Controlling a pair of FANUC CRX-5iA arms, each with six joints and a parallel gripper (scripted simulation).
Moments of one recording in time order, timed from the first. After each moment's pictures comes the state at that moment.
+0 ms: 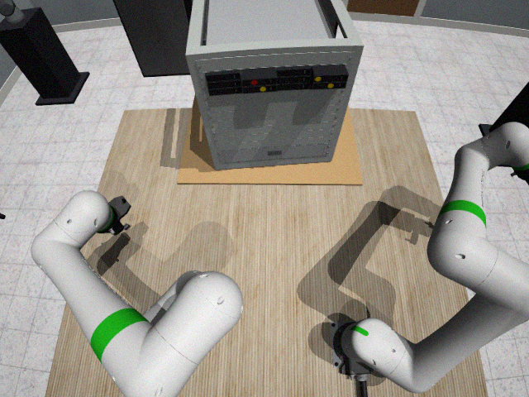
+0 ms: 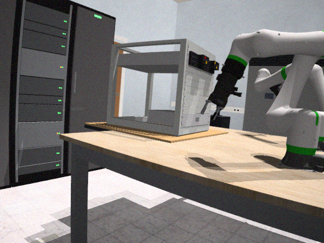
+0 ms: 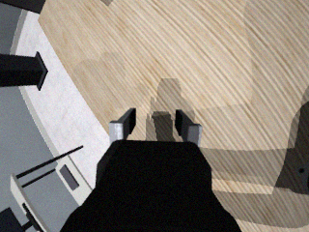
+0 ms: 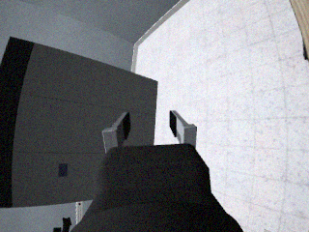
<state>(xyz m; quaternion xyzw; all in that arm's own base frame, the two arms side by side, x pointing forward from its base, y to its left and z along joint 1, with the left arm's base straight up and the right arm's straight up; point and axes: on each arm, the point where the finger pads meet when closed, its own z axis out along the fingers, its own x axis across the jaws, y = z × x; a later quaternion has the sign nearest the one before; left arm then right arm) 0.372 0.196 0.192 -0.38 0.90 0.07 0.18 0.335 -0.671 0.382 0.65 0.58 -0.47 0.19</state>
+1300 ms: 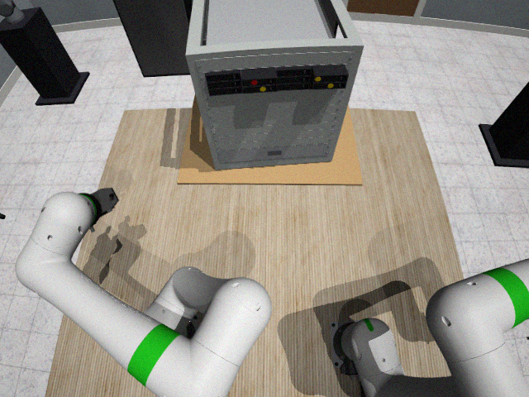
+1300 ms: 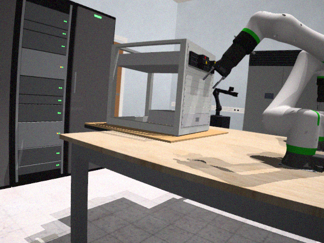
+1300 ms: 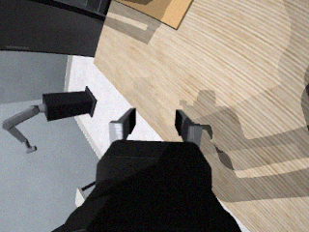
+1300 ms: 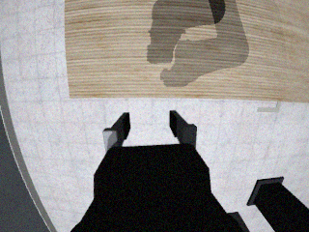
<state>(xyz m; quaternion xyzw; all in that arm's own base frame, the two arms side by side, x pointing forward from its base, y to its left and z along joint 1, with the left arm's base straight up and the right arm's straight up) 0.380 0.190 0.334 -0.26 0.91 0.09 0.30 -0.013 -0.484 0.288 1.00 0.01 -0.02 0.01</state>
